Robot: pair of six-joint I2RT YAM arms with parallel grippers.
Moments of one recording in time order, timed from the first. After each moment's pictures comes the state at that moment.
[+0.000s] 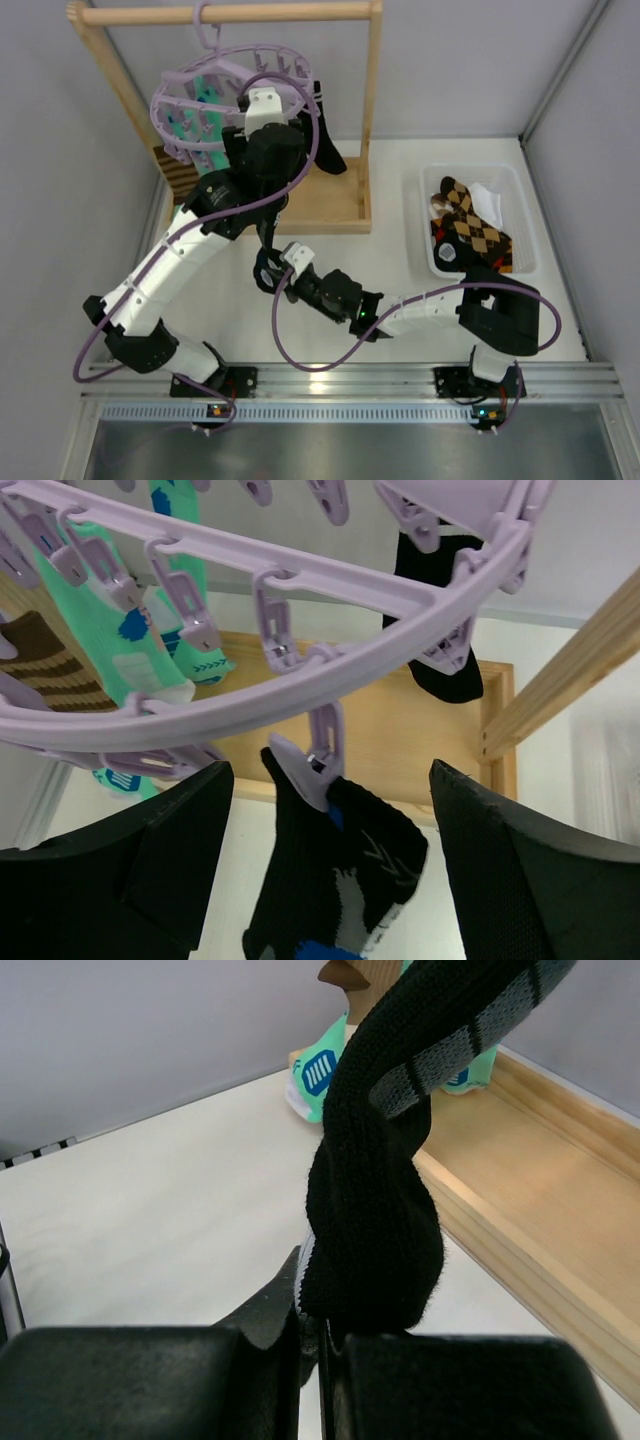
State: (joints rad) left arm -0.83 1.46 1.88 -0.86 -0.91 -0.38; right arm 1.28 1.70 0.86 0.86 0.32 -0.05
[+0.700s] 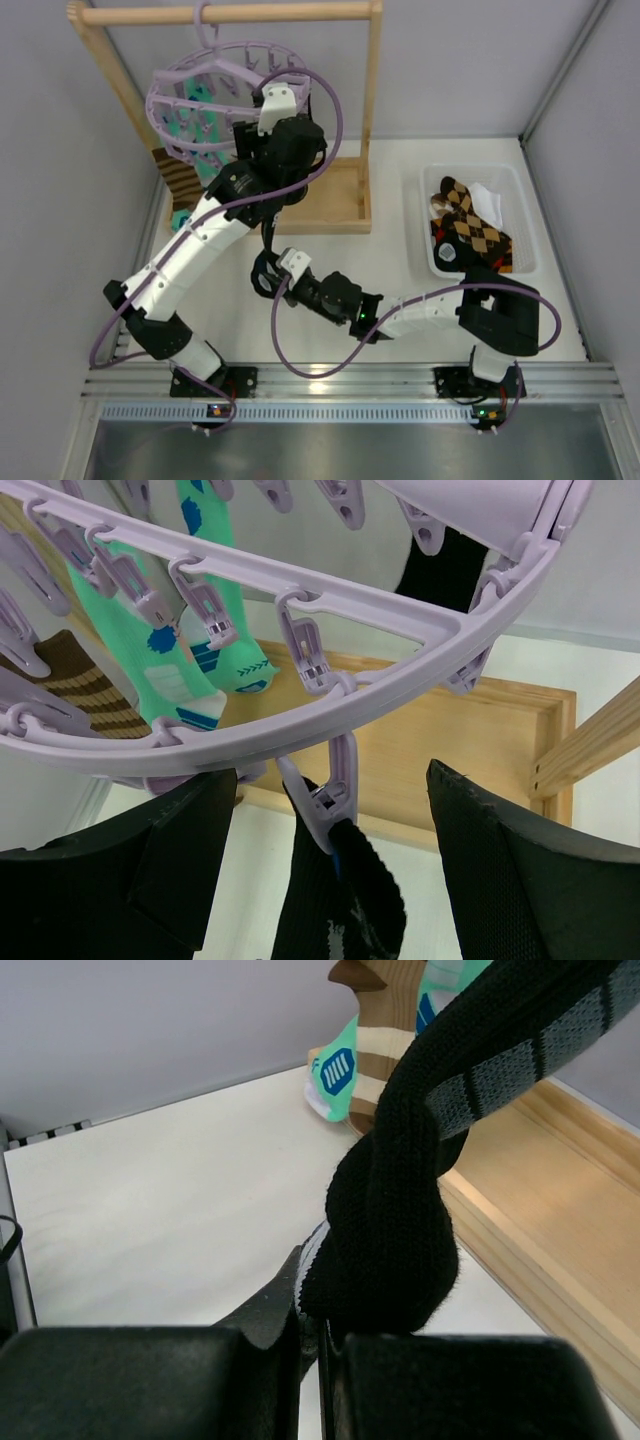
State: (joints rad) left arm -0.81 1.57 1.94 -0.86 -1.04 -0.36; right arm 1.29 1.70 0.86 0.86 0.28 -0.09
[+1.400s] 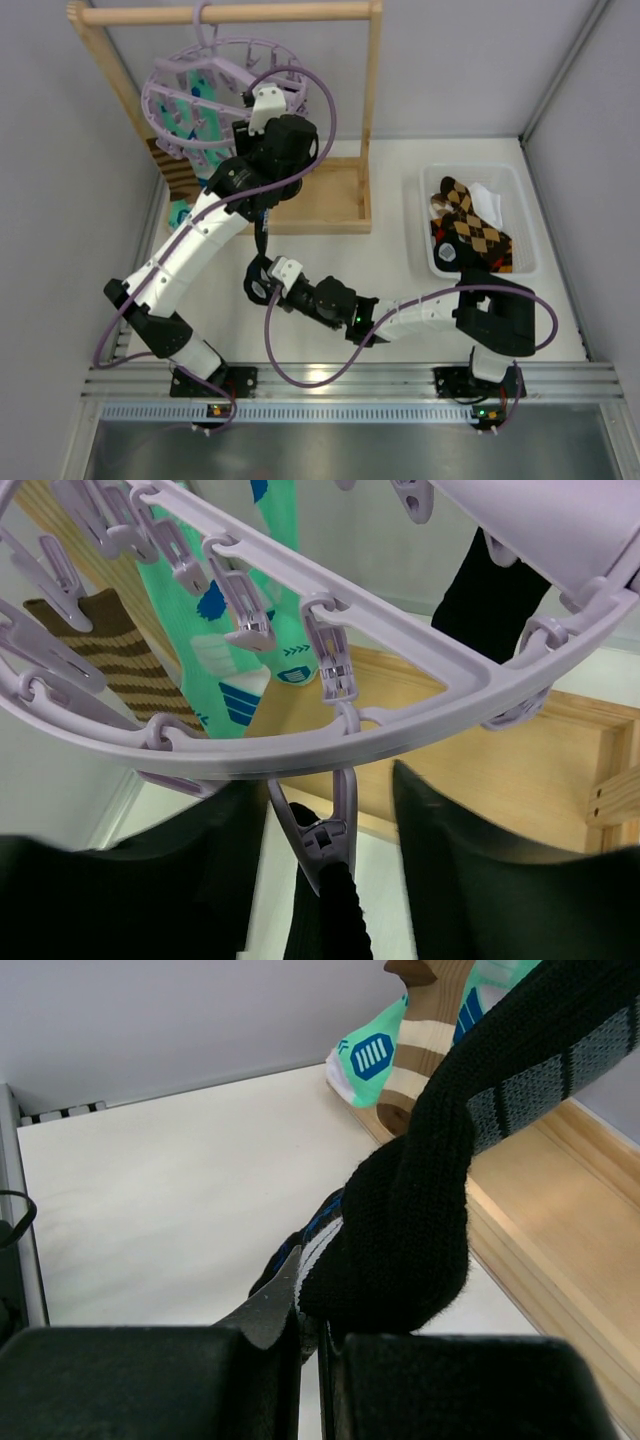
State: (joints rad) left arm -0.75 1.57 1.91 -0.87 -1.09 -0.36; right arm 1.33 1.72 0.89 0.84 0.27 -0.15
